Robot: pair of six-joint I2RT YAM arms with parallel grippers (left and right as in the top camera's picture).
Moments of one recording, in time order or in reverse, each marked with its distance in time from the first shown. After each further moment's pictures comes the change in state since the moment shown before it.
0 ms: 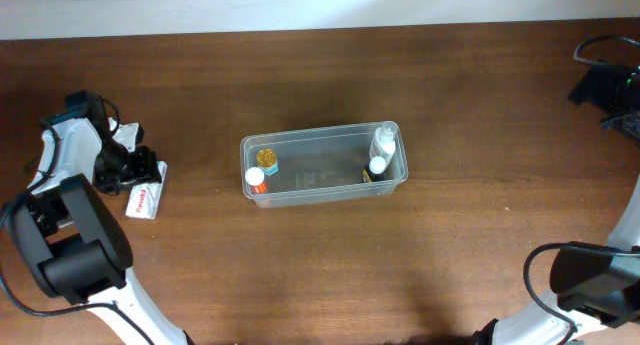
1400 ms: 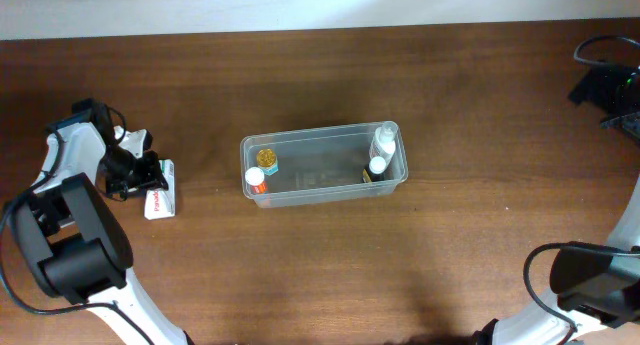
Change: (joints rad) left arm -0.005 0.000 -0.047 -0.020 0.090 0.010; right arm 0.000 0.000 0.000 0.000 0.000 0.000
